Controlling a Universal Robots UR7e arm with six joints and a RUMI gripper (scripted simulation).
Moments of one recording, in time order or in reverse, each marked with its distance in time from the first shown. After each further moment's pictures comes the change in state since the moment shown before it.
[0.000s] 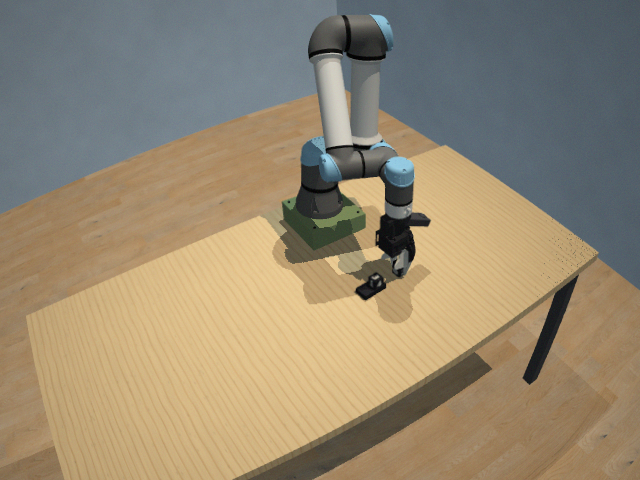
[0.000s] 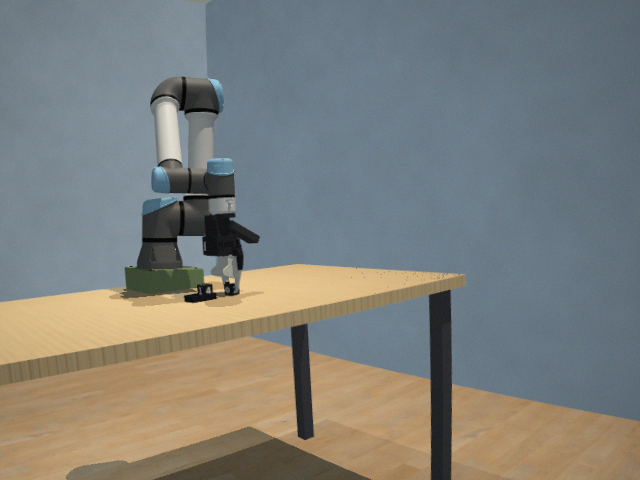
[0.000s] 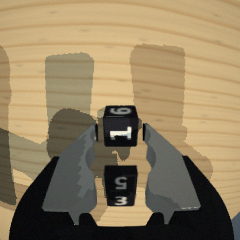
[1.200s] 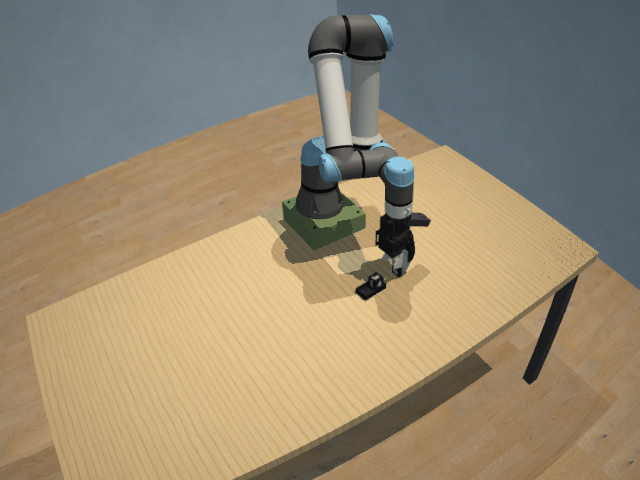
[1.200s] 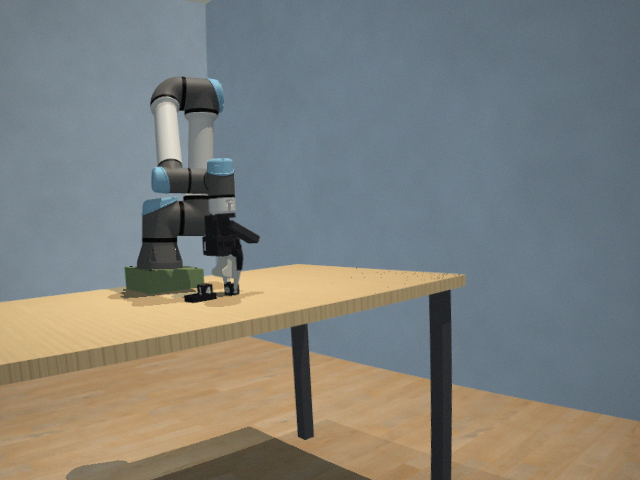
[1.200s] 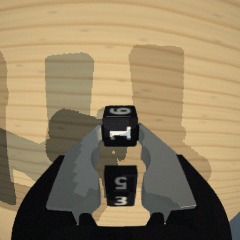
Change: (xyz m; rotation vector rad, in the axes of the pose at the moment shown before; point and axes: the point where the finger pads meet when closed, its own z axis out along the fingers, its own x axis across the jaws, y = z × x) arm 0.000 0.000 0.000 0.000 0.000 0.000
